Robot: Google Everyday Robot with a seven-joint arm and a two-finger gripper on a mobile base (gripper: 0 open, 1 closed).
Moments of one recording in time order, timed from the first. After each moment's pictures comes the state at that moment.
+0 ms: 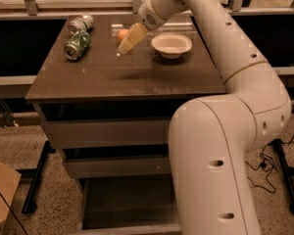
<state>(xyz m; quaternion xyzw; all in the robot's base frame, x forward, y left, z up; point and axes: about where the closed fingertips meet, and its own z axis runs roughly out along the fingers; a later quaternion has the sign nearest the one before) 0.808 0.034 0.903 -0.55 0.73 0.16 0.36</state>
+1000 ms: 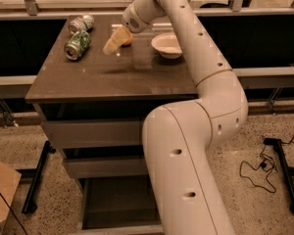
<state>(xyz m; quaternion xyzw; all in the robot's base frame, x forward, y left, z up) 0.835 0.087 0.883 -0.55 0.72 0.19 0.37</state>
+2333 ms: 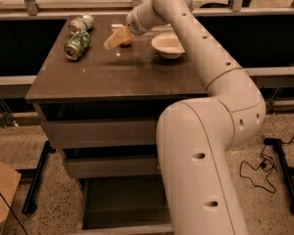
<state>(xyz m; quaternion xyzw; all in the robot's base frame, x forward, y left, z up) 0.881 0.071 0.875 -0.45 0.76 0.16 0.43</state>
